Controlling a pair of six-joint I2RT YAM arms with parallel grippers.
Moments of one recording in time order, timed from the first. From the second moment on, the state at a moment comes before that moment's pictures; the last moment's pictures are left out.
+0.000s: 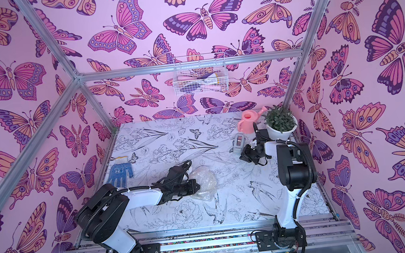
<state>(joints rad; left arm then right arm) -0.69 1.66 0.66 0.16 0.31 -0.72 0.00 1.90 1.07 -0.30 -0.55 0.63</state>
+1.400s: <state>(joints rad) -0.69 1.68 0.66 0.20 0.32 -0.72 0.86 0.92 0.52 -0.27 -0.44 0.75</state>
